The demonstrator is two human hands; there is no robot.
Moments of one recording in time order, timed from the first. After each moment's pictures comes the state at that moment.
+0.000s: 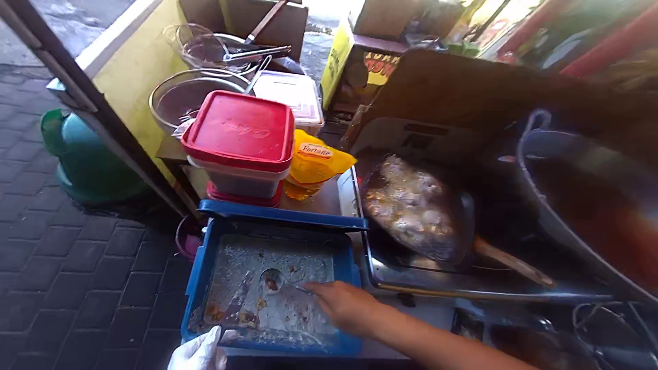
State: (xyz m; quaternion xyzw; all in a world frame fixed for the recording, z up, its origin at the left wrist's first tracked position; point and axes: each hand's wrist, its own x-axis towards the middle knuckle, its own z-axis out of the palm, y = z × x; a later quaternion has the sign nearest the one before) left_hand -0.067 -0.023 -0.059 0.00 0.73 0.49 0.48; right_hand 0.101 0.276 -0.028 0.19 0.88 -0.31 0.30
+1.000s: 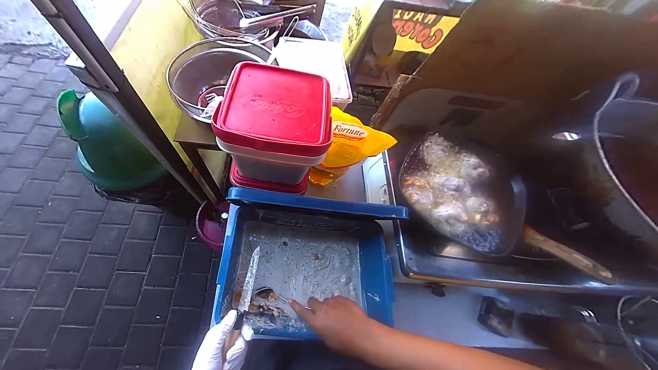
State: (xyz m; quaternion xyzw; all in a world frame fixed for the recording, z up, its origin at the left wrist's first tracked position) left_hand -0.091 -0.043 -0.087 -0.10 0.43 0.66 0.60; right_hand 0.064 0.193 -0.056 0.05 0.91 -0.20 0.35
